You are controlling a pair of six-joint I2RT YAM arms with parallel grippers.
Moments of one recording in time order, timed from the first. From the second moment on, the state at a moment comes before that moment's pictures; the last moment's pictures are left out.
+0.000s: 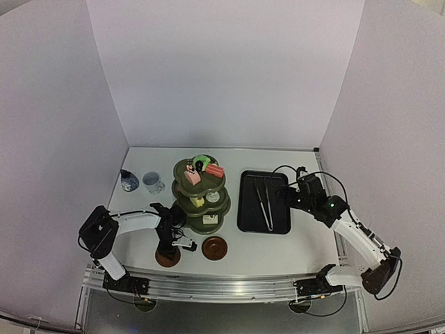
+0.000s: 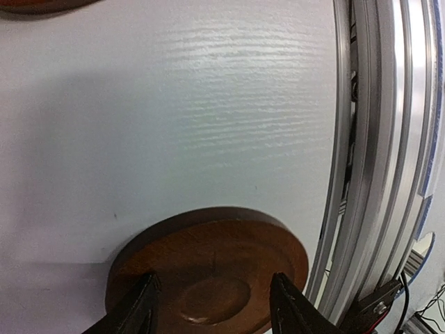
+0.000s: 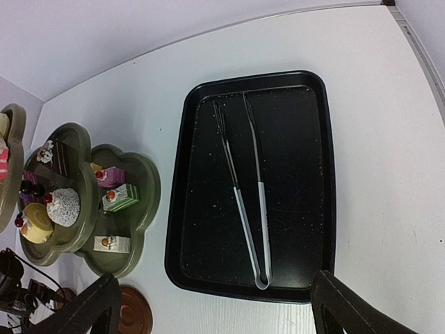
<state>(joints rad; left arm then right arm) -0.78 1.69 0.96 -0.95 0.27 0.89 0.58 1.18 1.13 -0.68 0.16 0.65</state>
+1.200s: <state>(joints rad) -0.72 1.56 0.82 -0.70 0.08 1.02 0.58 1.17 1.13 -0.71 0.17 0.66</state>
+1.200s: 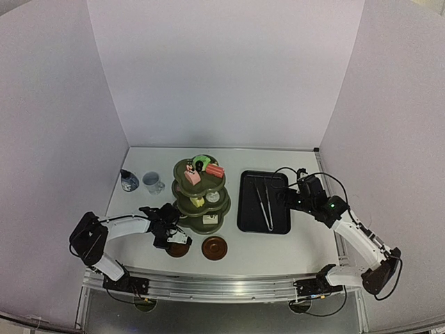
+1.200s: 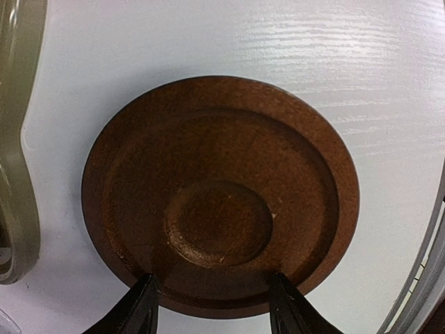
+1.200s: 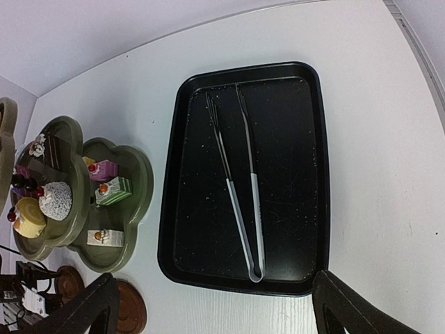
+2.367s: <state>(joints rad) -0.03 1.65 1.54 -1.01 0.07 0.76 0.58 1.22 1.15 -0.72 0.13 0.64</state>
